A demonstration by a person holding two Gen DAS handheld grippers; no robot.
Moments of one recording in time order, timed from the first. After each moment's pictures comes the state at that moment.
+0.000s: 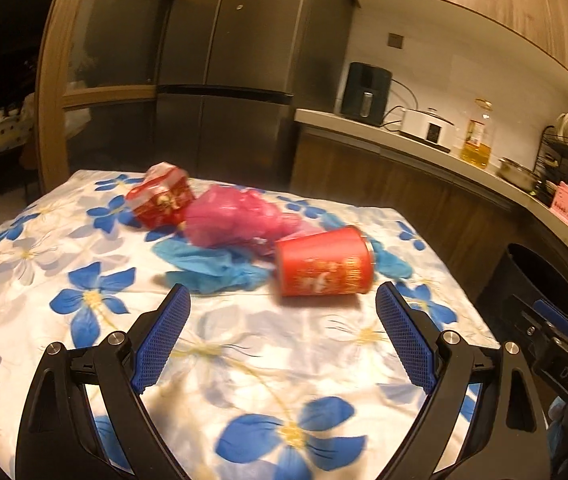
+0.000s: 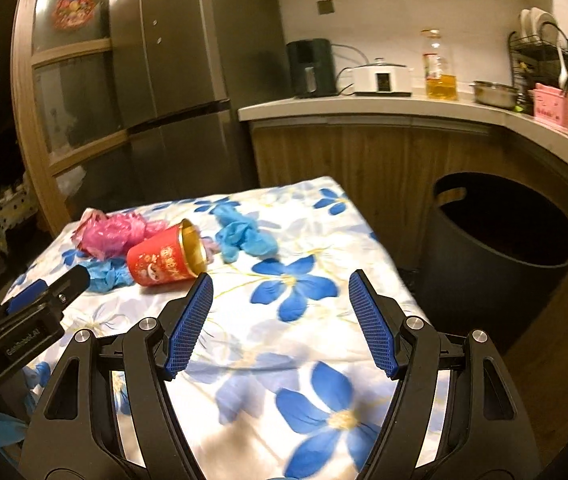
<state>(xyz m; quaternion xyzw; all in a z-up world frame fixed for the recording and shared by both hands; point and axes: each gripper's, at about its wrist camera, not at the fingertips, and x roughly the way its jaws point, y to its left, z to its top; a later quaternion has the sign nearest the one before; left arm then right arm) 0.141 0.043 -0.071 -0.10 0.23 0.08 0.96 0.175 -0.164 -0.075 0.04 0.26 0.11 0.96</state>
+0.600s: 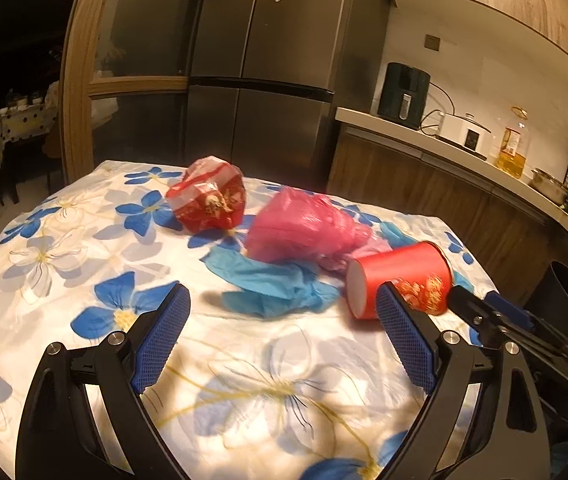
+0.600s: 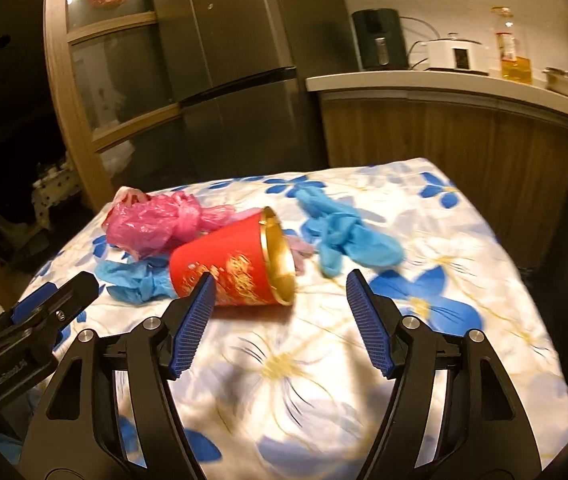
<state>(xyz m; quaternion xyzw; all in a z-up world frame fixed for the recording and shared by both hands) 0.165 0.093 -0.082 -0.11 0.24 0.13 0.96 0.249 -0.085 -0.105 0.05 0.29 0.23 0.93</state>
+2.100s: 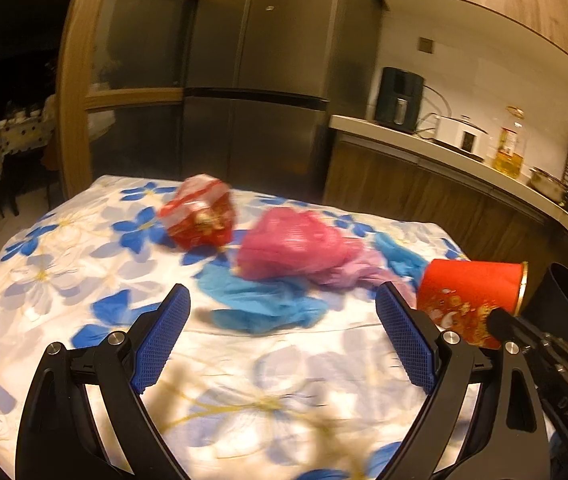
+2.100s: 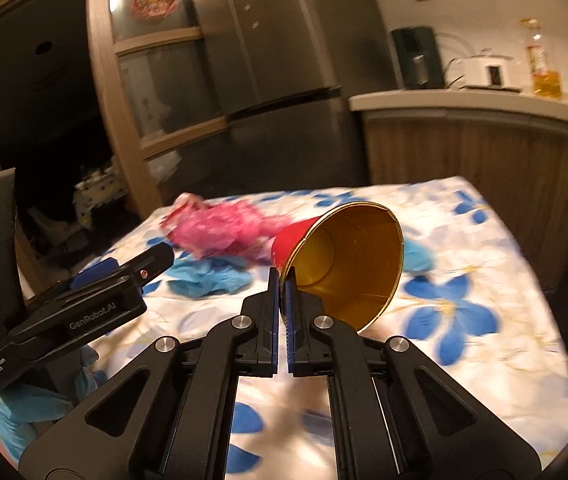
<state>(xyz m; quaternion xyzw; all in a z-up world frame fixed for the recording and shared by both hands) 0.172 0.074 -0.072 -0.09 0.23 0.11 0.96 0.198 -0.121 -0.080 0.05 0.23 0.27 0.93</state>
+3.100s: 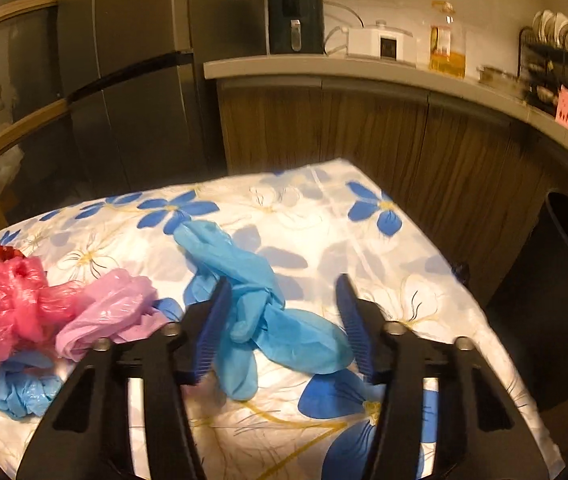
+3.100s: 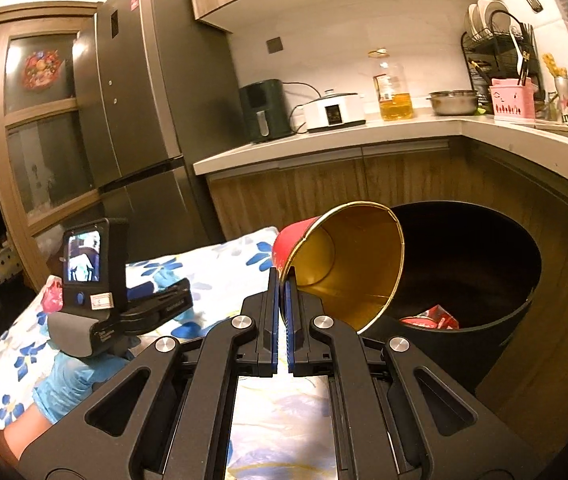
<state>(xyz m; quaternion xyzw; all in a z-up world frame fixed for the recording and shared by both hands) 0.340 -0.082 -0.112 0.02 0.33 0.01 0.94 0.191 -0.287 -0.065 0.11 0.18 0.06 0.98</state>
